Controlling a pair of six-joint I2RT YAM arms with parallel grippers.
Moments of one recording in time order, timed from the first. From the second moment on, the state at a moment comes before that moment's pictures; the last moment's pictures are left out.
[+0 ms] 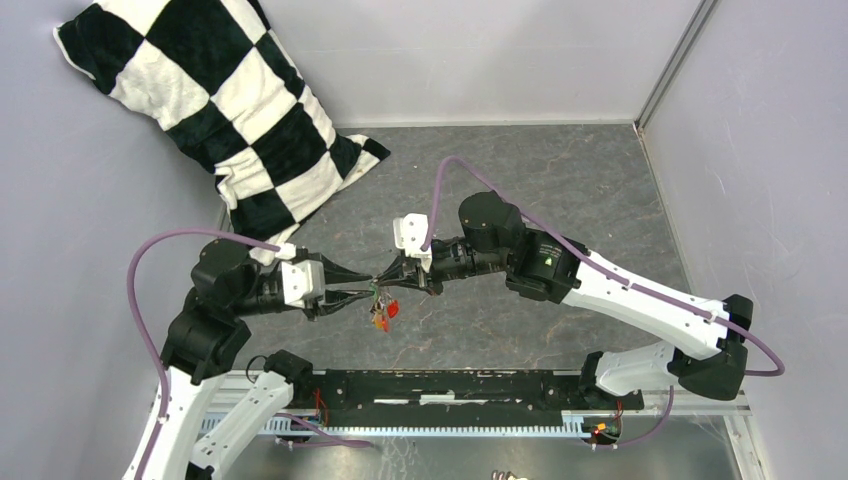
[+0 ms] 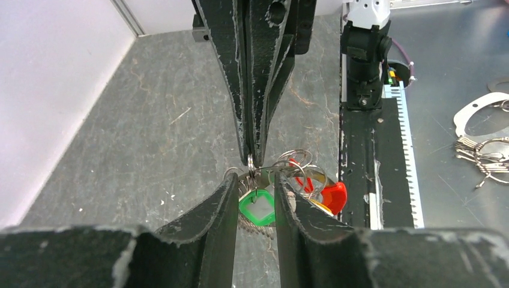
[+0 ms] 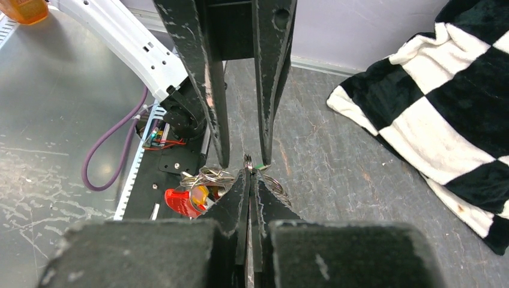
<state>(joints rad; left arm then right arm) -0.41 0.56 1.02 -0.66 0.94 0.41 1.13 1.31 1.37 -0.30 -0.50 -0.29</state>
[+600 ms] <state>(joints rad) -0.41 0.57 1.02 -0.69 0.94 0.44 1.15 1.33 1.43 -0.34 -0.48 -0.31</state>
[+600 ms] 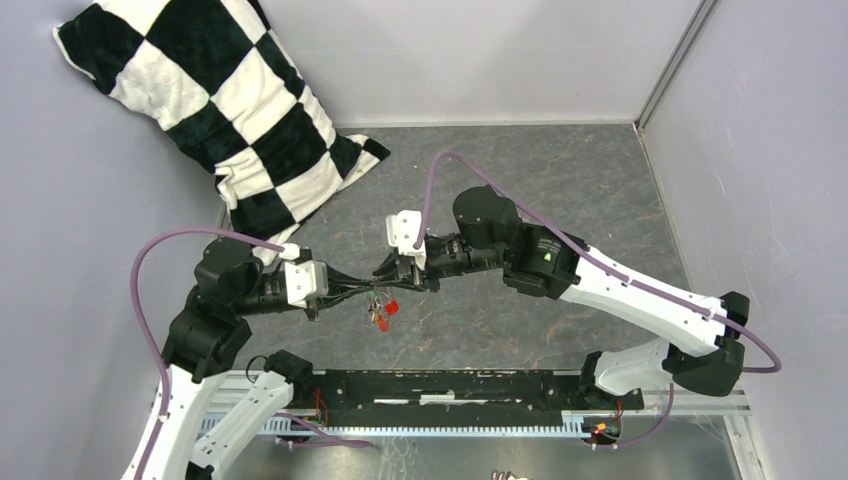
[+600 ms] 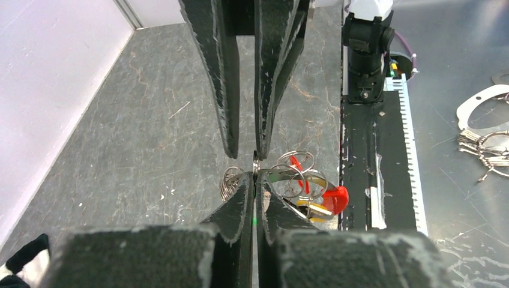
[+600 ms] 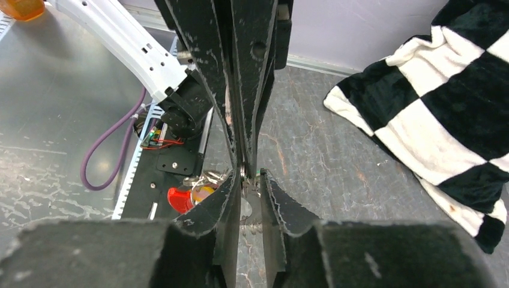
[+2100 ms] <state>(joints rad) -0.41 0.55 1.03 -0.77 0.91 0.53 1.13 1.36 1.42 -0.37 -0.44 -0.32</state>
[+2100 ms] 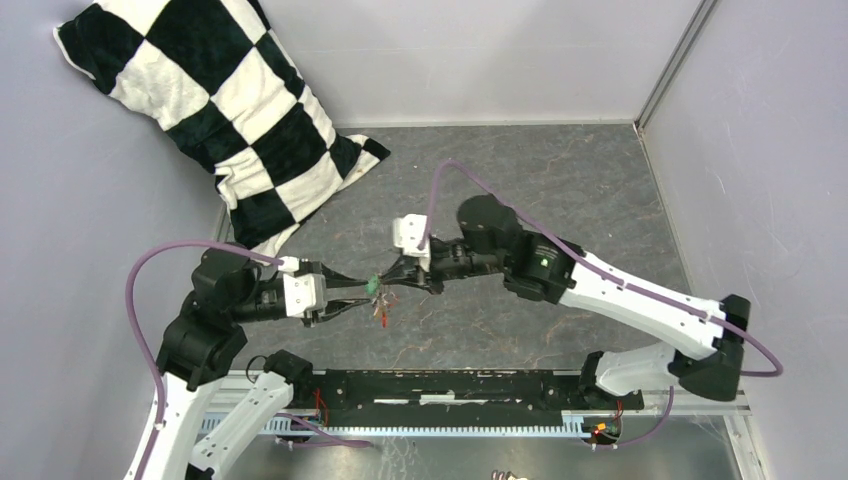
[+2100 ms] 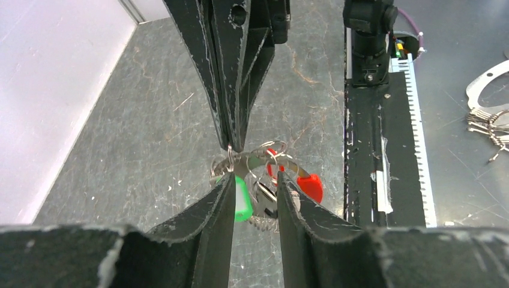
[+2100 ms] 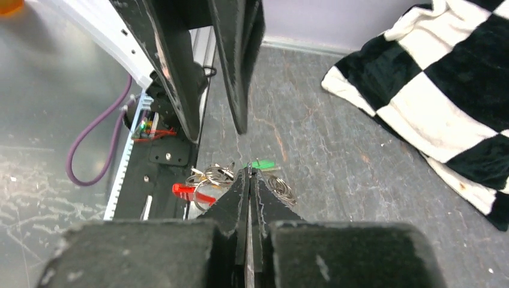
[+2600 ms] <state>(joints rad) -0.41 0.52 1.05 -0.80 0.92 0.60 1.09 1.18 0.87 0.56 -0.55 0.11</state>
